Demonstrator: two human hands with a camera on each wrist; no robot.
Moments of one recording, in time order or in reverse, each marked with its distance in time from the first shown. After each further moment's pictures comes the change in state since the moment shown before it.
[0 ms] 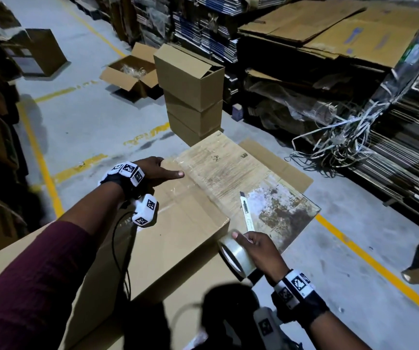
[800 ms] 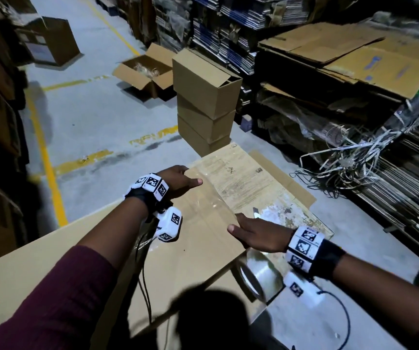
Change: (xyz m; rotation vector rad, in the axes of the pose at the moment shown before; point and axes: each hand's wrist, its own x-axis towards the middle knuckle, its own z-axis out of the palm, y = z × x) left_hand 0.026 -0.021 0.005 -0.260 -0.019 0.063; right_hand 0.054 -0.121 0.011 -0.829 -0.589 -0.178
